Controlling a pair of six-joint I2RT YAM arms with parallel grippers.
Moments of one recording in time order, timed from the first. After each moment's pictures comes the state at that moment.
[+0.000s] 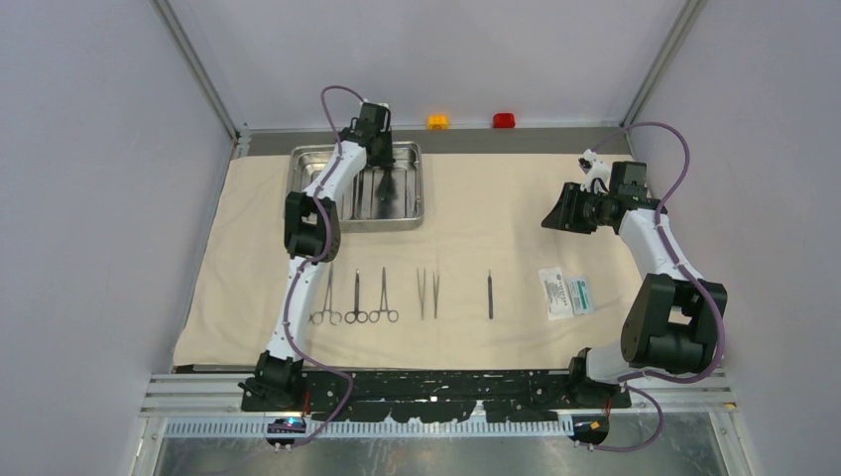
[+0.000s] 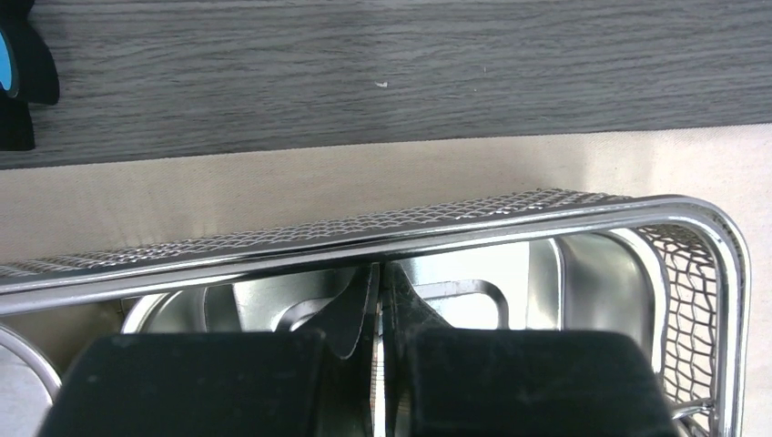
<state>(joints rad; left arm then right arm) -0.30 2.66 2.49 -0.64 -0.02 -0.27 -0.19 1.45 1.03 -0.52 -0.58 0.01</state>
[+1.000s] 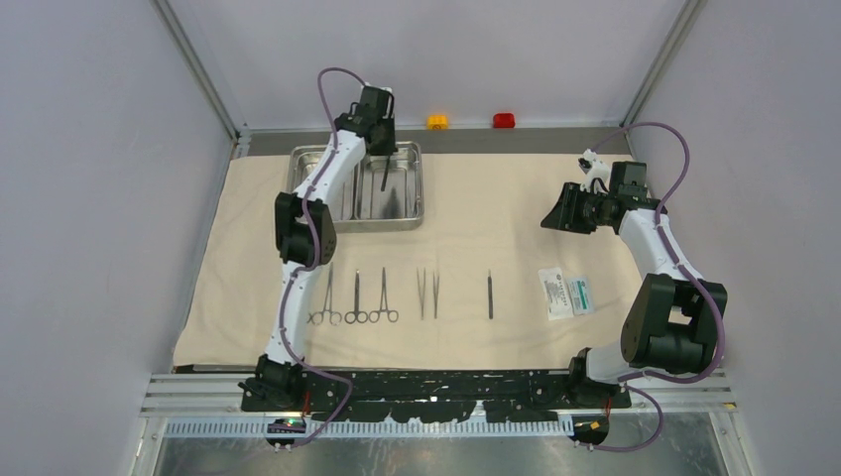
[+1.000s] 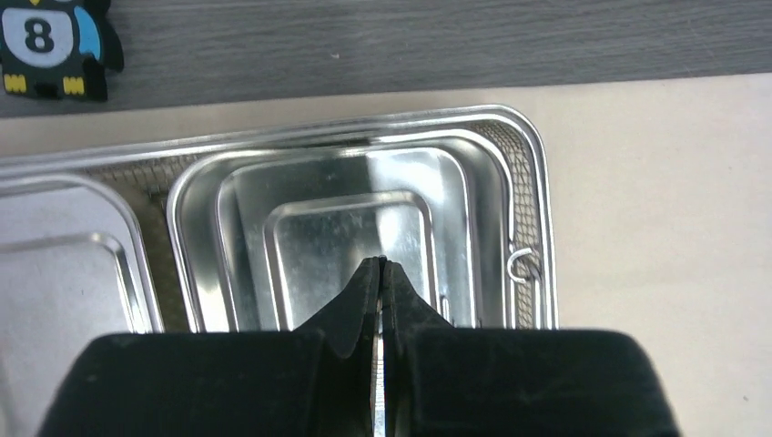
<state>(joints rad) -0.34 2.50 2.47 -0.75 -0.05 -0.26 -0.19 1.45 1.03 -0.52 -0.59 0.01</state>
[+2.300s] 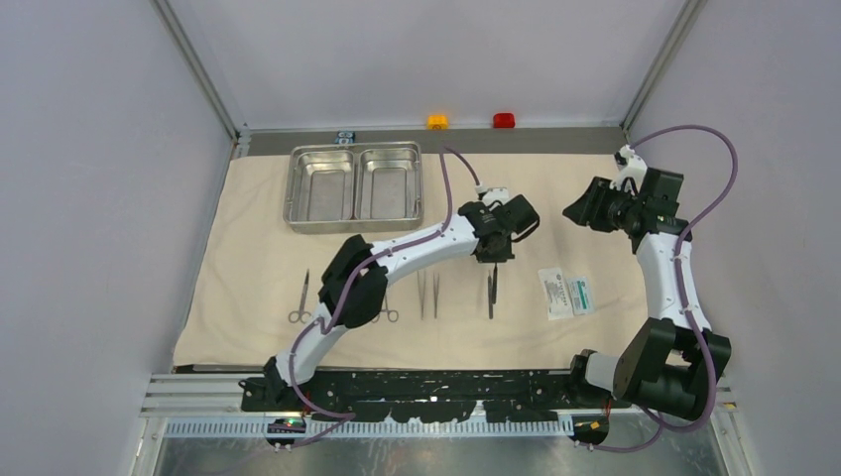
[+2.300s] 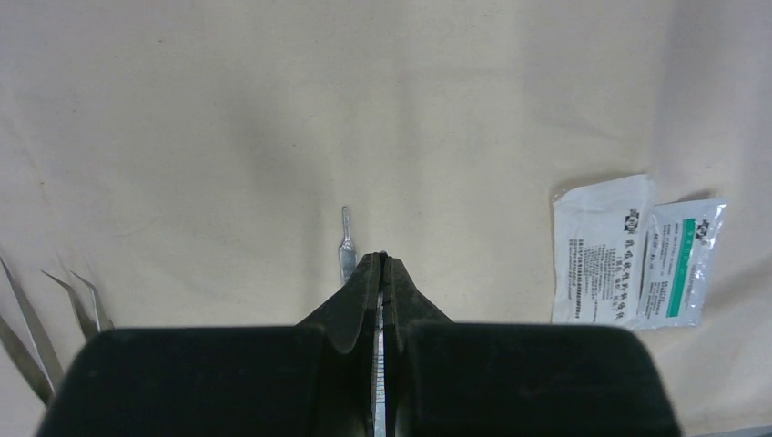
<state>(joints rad) -1.05 2.26 2.07 -0.87 -0.31 -0.94 -0.31 1.24 0.97 -0.45 -0.61 0.06</state>
